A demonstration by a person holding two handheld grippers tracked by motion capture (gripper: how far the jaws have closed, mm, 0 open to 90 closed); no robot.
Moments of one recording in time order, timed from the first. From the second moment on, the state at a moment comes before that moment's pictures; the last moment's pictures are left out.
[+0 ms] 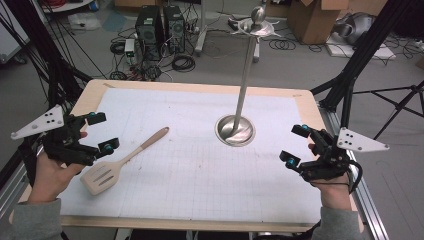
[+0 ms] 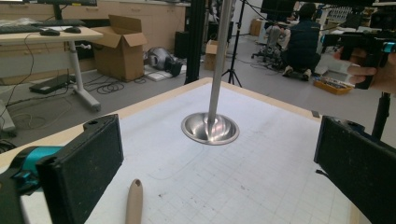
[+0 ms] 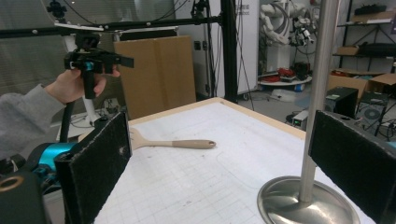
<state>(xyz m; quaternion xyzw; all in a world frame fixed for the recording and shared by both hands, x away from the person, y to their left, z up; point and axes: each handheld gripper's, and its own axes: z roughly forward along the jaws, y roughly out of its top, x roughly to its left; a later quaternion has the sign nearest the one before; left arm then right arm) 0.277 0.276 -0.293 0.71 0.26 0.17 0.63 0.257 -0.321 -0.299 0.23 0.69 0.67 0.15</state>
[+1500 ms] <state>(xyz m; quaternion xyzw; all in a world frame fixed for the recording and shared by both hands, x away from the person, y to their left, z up) 0.298 0.268 -0.328 0.74 0.29 0.18 0.59 0.260 -0.313 -0.307 0.23 0.70 0.66 0.13</state>
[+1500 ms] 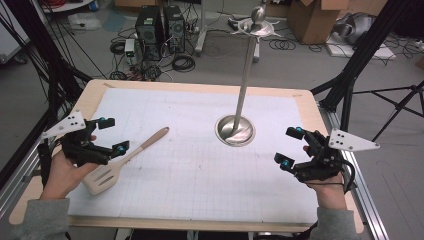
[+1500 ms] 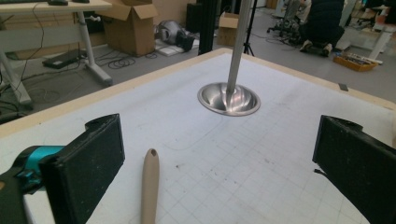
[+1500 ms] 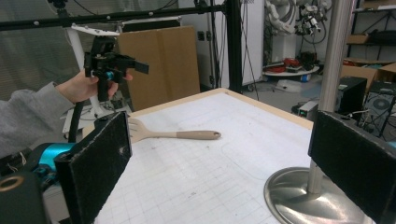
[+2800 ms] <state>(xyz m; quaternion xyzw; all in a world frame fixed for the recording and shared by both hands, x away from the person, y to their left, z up) 0.315 0.263 -0.370 0.77 0.31 0.17 0.52 0.264 -0.311 -0.314 0.24 0.71 0.65 0.13</state>
